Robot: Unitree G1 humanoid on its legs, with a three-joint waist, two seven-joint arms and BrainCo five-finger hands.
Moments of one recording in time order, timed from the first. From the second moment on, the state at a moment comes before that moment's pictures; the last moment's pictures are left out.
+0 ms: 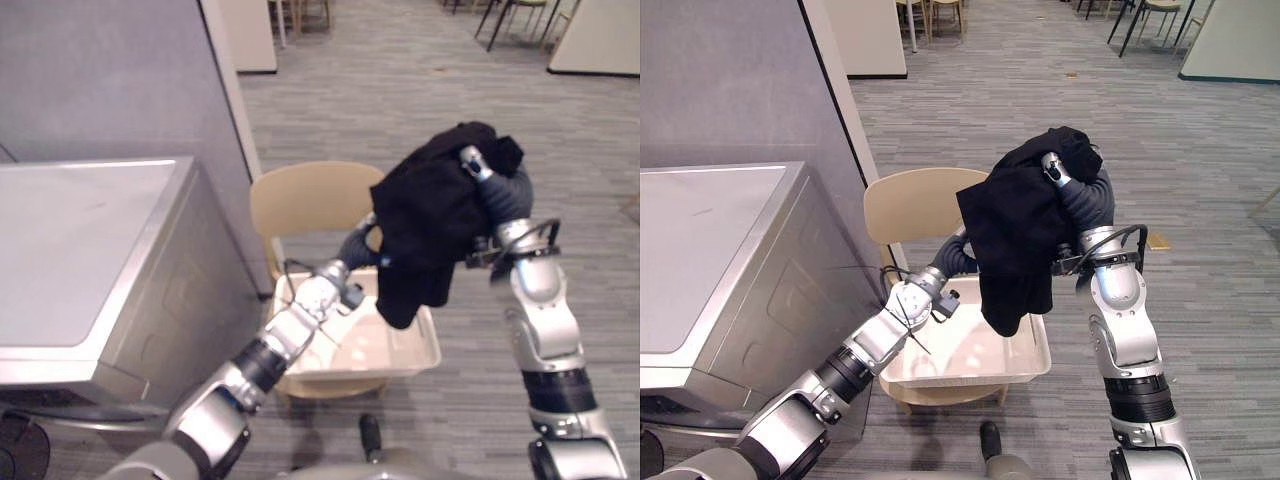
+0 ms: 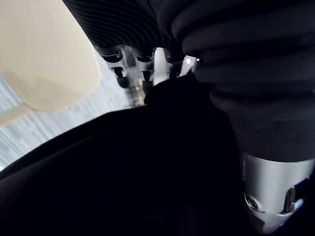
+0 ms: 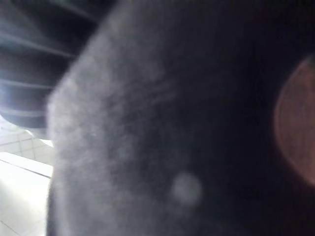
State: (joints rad) left arm -0.55 0.12 -0.61 0.34 -0.11 -0.08 0.11; right arm -0.32 -0.40 0.00 -0.22 0.34 -0.08 -0.01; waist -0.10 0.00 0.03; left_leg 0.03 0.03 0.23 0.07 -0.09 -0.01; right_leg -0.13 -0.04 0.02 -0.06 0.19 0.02
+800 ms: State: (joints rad) left arm -0.74 0.00 -0.75 0.43 -0.17 -0.08 0.11; right arm -0.22 -0.32 0.05 -0.34 0.35 -0.11 -0.02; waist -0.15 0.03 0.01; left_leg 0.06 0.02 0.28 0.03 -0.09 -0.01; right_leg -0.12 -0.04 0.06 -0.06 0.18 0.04
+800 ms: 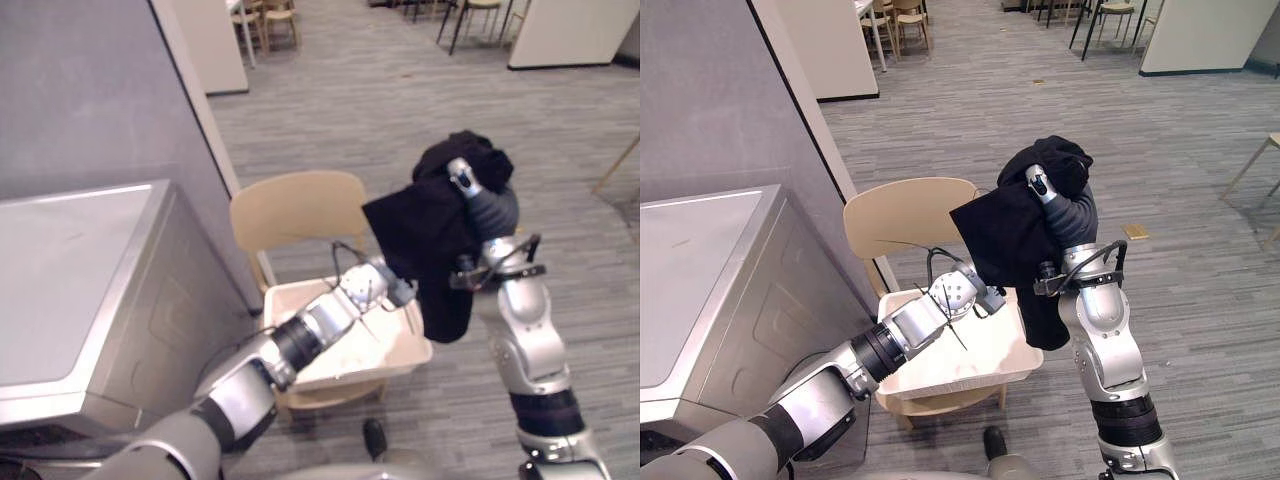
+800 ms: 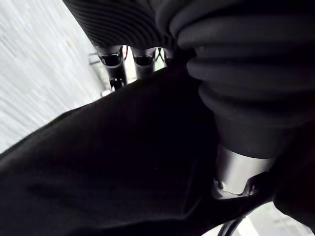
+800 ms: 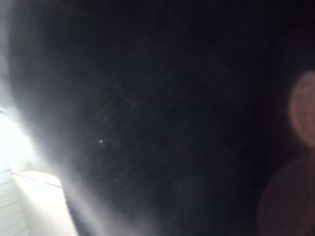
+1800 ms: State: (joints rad) left arm 0.48 0.08 -0.11 -0.42 -0.08 -0.14 0.00; right arm 0.55 0.14 -0.61 0.02 0.43 -0.15 -0.05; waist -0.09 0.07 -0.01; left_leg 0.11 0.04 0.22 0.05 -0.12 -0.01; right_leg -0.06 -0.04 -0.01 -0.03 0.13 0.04
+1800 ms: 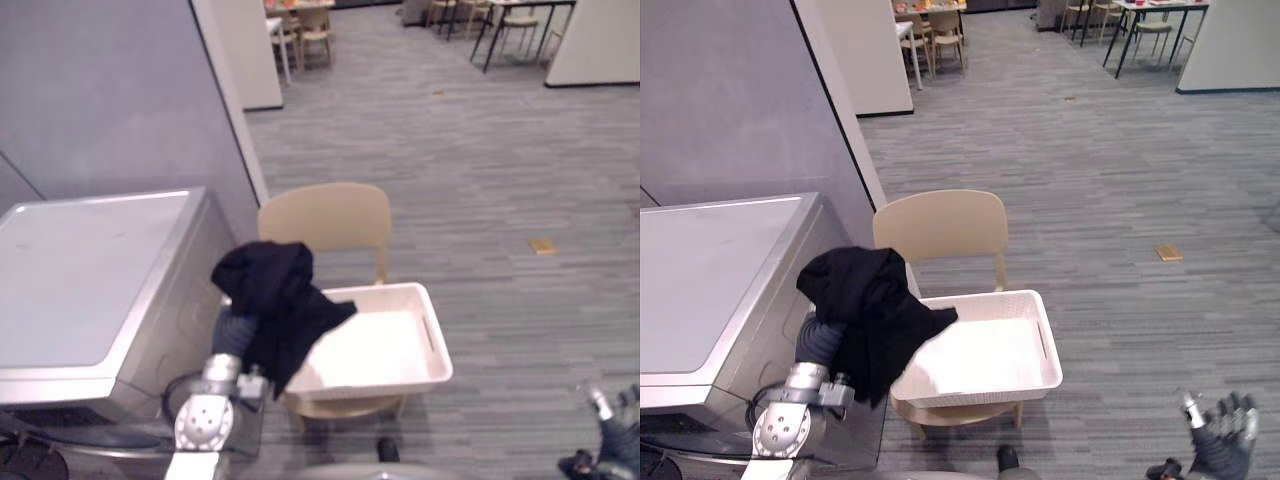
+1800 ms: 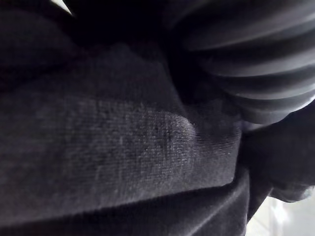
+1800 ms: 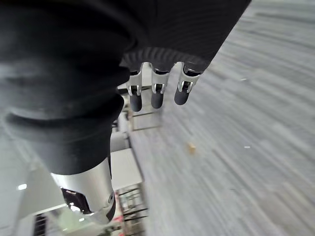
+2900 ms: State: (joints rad) left arm 0.44 -0.09 0.03 -0.08 -0.12 -0.05 0.10; right arm 0.25 0.06 -0.39 0.83 0.39 -0.04 -0.17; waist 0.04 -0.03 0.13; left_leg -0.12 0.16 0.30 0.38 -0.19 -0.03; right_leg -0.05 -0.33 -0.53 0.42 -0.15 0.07
